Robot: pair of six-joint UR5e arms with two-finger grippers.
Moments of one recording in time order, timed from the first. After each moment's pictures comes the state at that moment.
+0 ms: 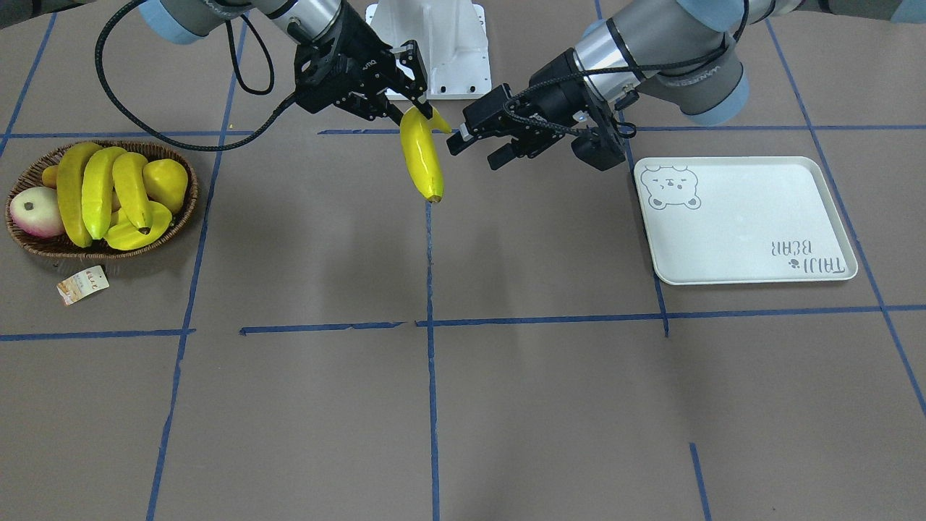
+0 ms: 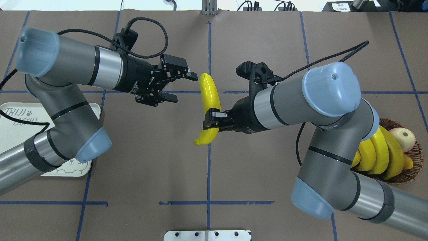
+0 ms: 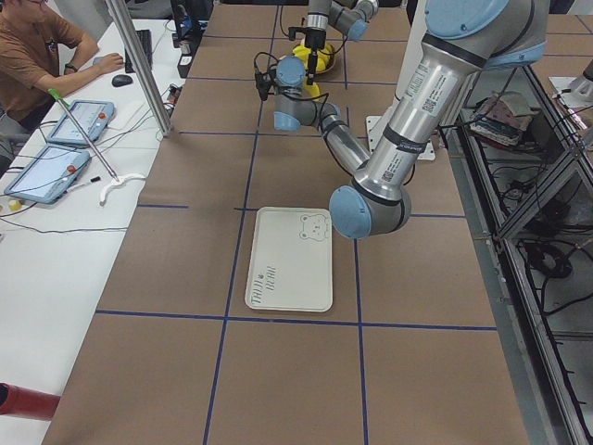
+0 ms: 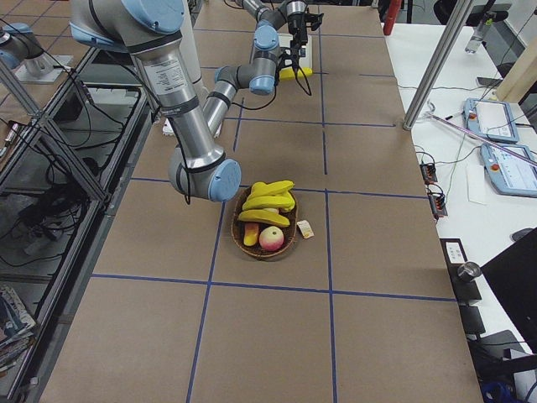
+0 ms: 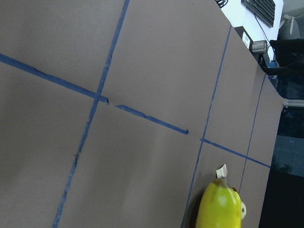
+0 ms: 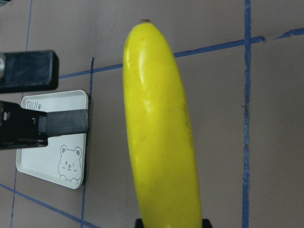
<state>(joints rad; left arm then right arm) -0.72 -2.12 -1.74 -2.52 -2.13 -1.89 0.54 -1.05 1.97 -1.12 1.99 1.42</state>
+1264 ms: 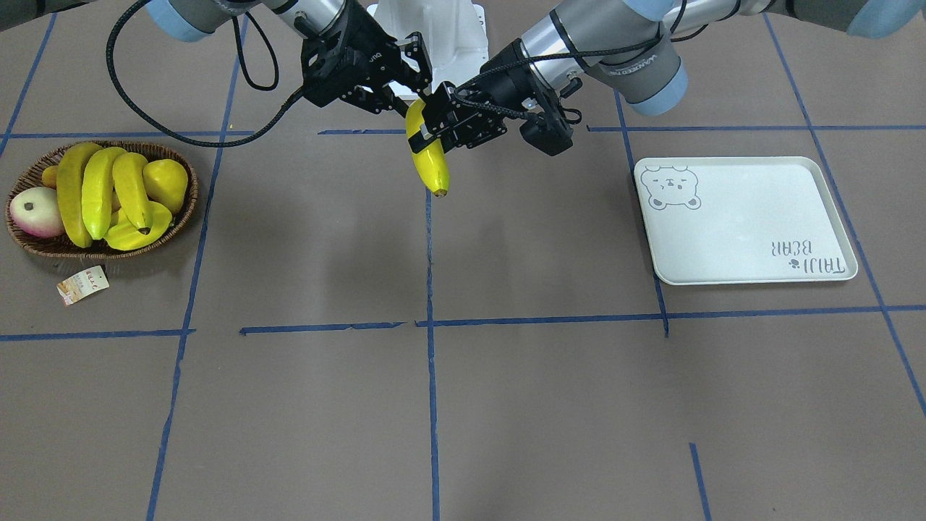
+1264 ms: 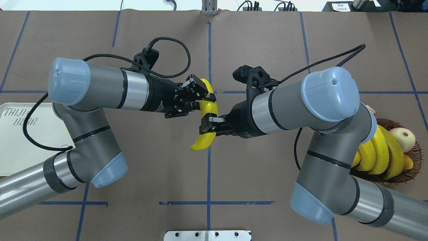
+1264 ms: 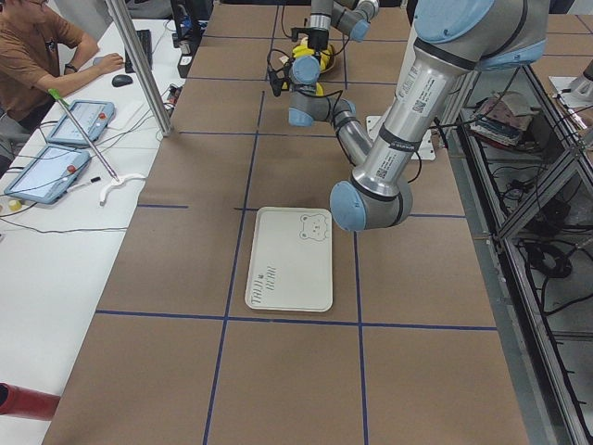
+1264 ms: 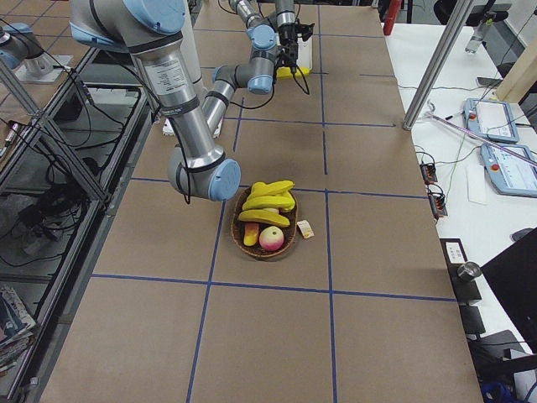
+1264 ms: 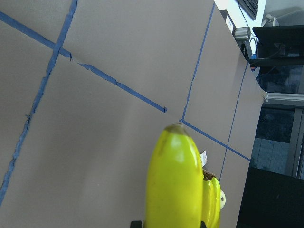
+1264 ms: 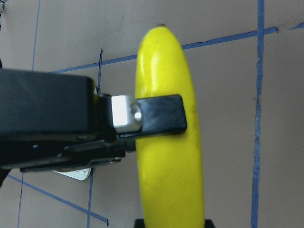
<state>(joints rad) -0.61 -2.14 -1.74 -2.51 -1.98 -1.90 0.52 -1.05 1.98 -1.11 1.99 1.42</state>
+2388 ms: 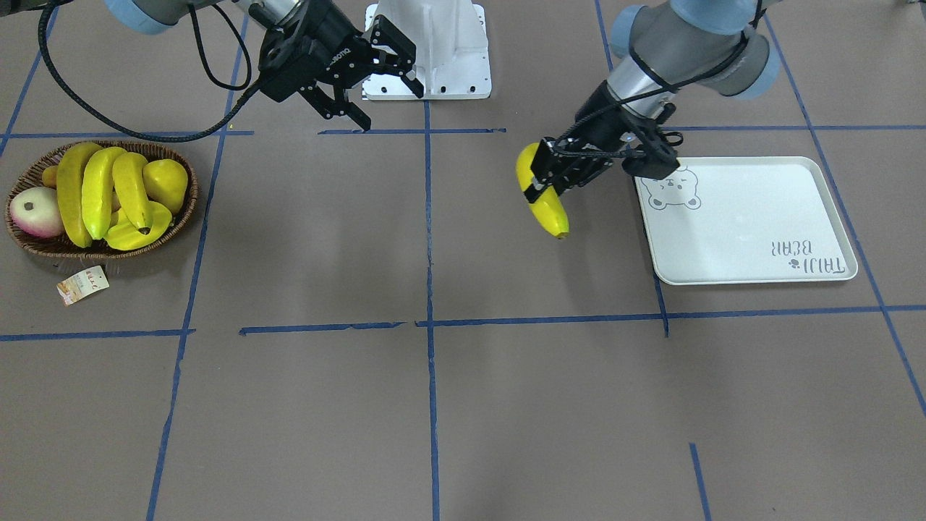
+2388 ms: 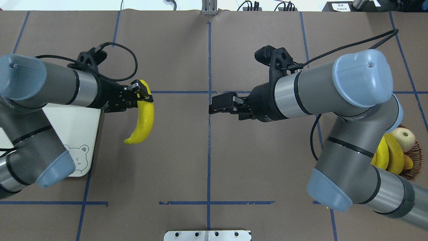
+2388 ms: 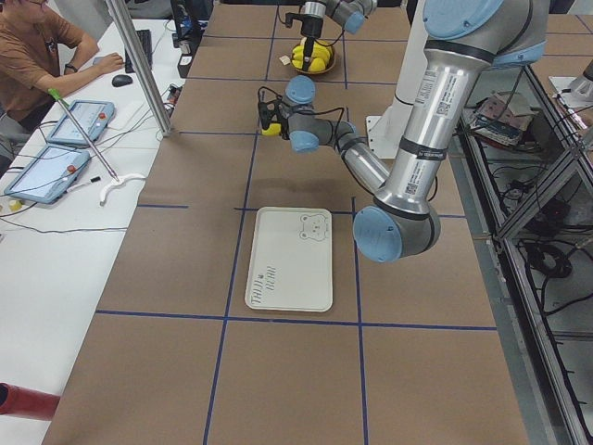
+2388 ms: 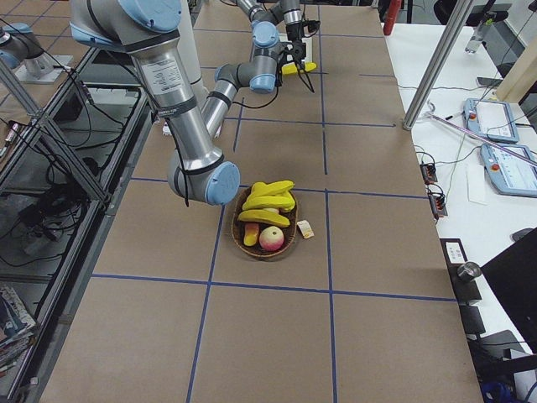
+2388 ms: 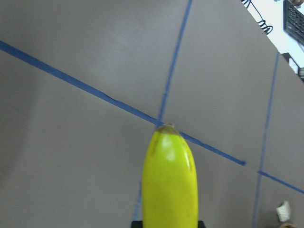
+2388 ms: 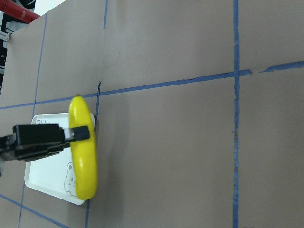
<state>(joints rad) -0.72 -1.83 -1.92 -2.15 -1.98 -1.54 0.61 -1.10 2.03 -1.10 1.99 1.42</state>
